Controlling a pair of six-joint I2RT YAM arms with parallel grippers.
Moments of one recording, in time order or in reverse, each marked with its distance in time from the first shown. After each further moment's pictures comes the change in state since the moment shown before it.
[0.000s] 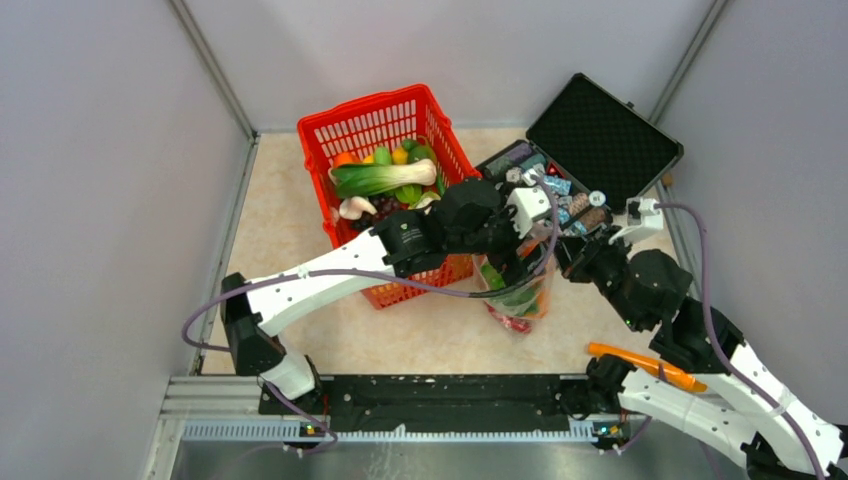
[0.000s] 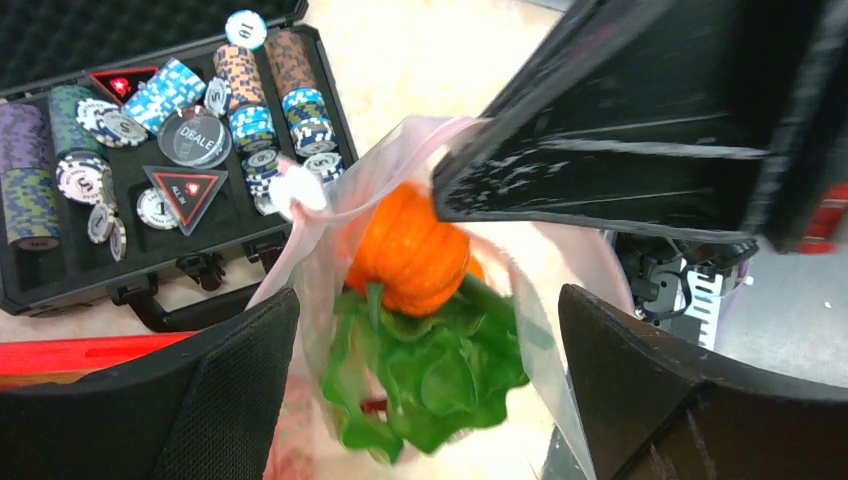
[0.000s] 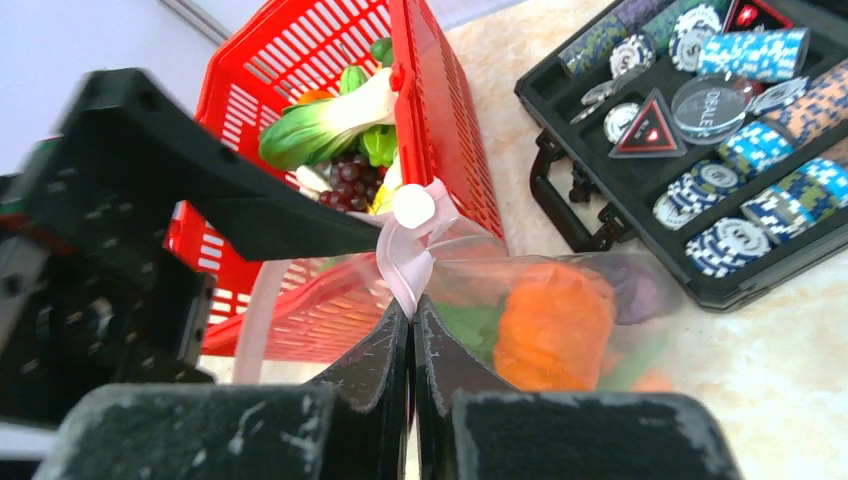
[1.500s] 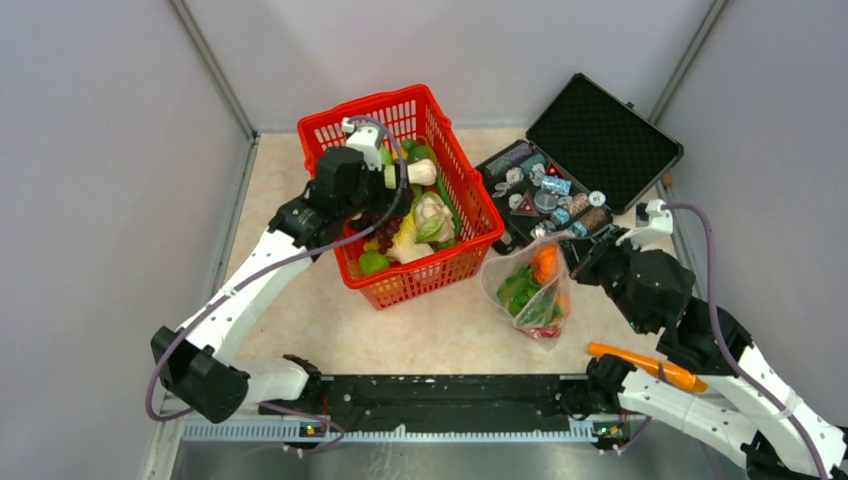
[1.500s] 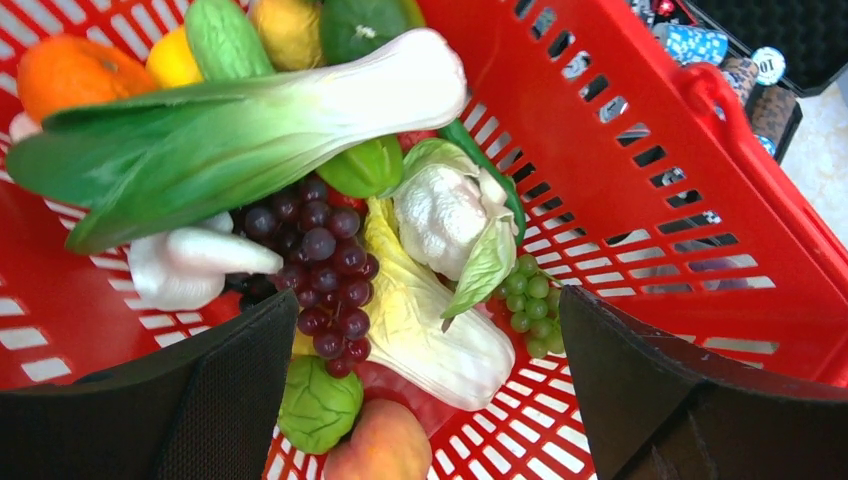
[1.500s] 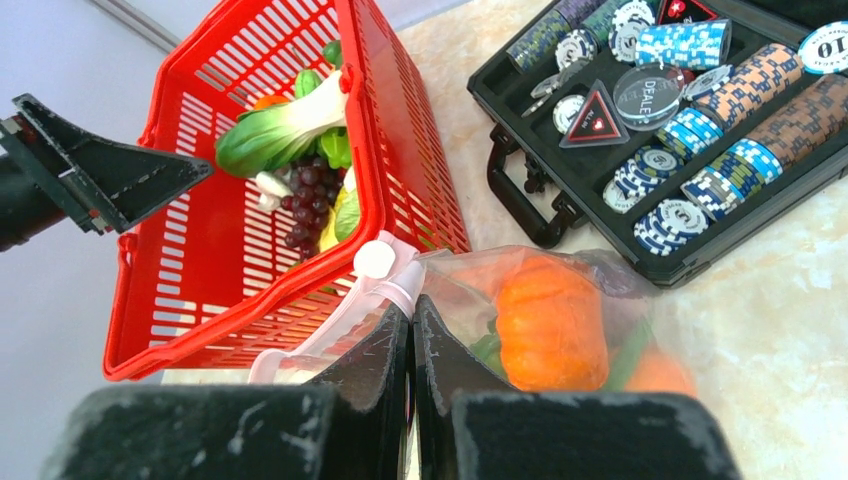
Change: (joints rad) left arm 0.576 -0.303 -0.332 -0.030 -0.213 -0.288; right arm -0.002 -0.008 0.044 -0.109 0.068 0.008
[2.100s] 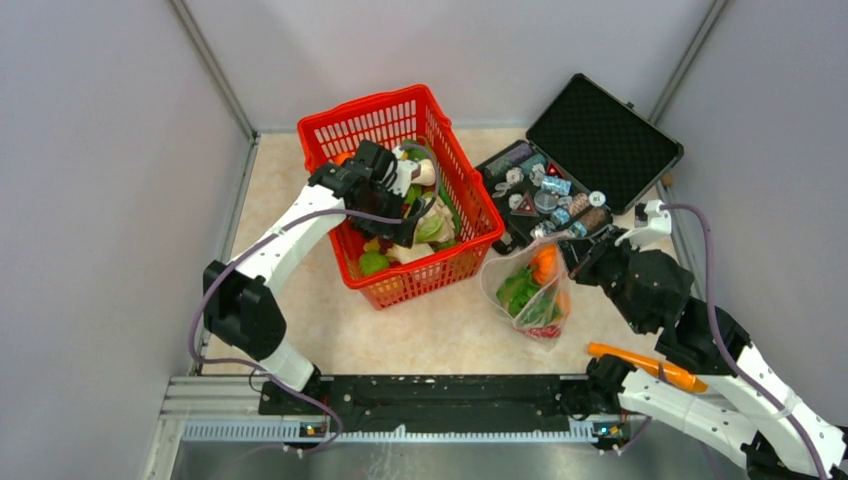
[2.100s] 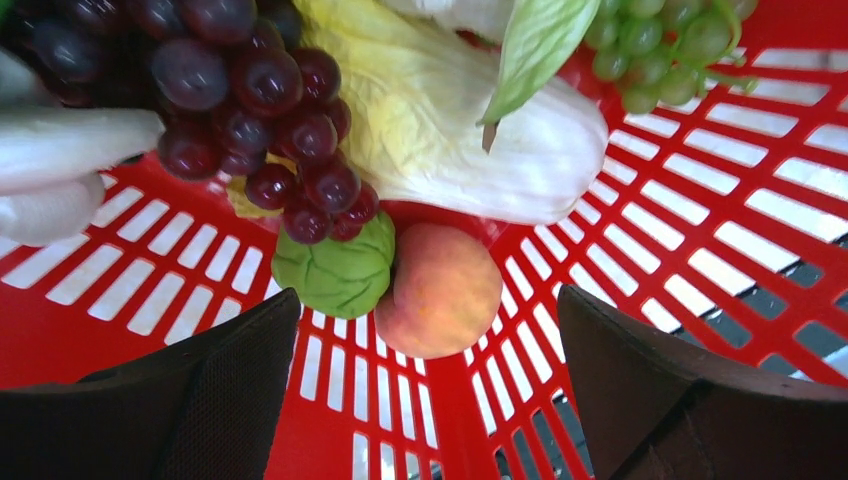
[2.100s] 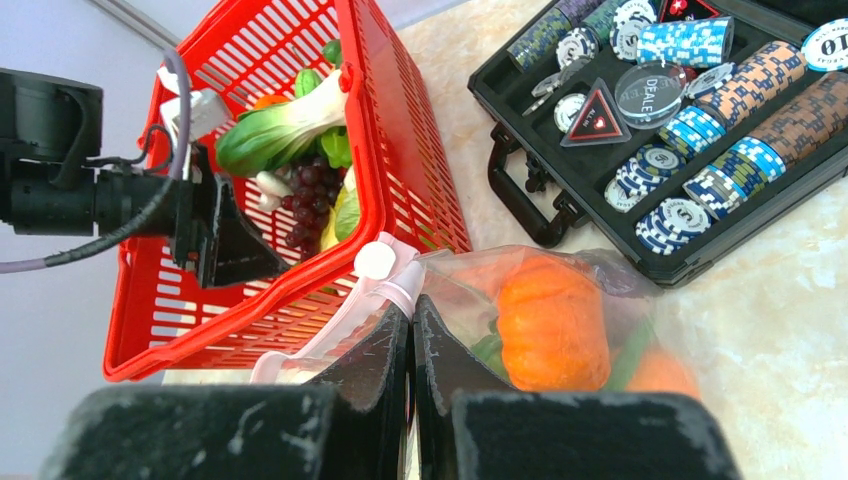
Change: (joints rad) left arm 0.056 0.346 0.217 -0.509 0.222 0.282; right arm 0.000 0.000 -0.010 0.008 -0.001 0.007
